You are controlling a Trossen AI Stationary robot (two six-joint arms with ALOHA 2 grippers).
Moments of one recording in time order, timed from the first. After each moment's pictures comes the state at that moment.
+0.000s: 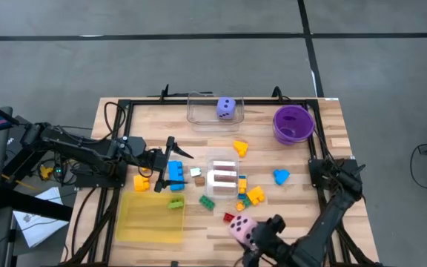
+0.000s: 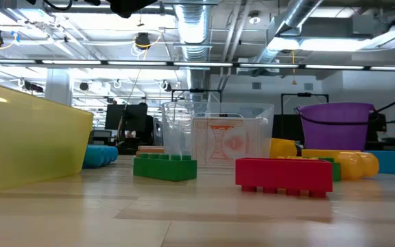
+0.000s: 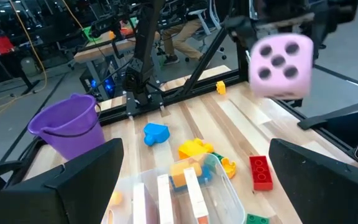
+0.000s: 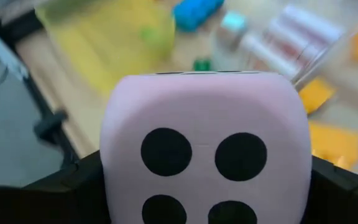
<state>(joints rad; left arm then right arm) -0.16 0.97 0.64 0.16 0.00 0.24 0.91 2.11 2.02 -1.39 0.88 1.64</state>
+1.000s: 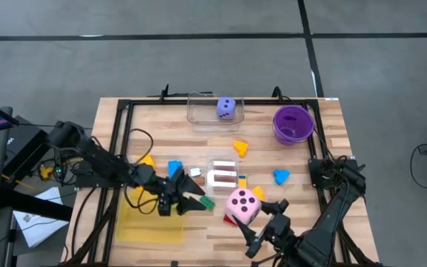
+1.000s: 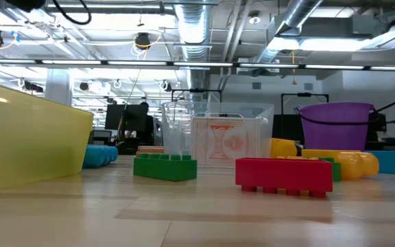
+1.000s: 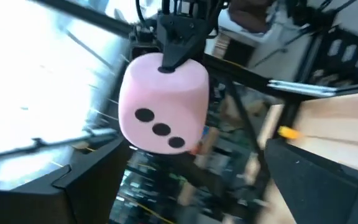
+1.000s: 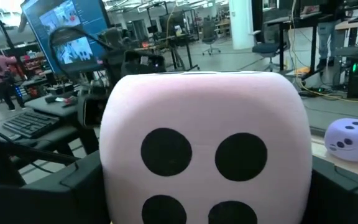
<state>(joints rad) -0.41 1.45 0.64 1.03 -0.08 1.24 0.91 2.05 2.02 -1.49 1.52 1.77</state>
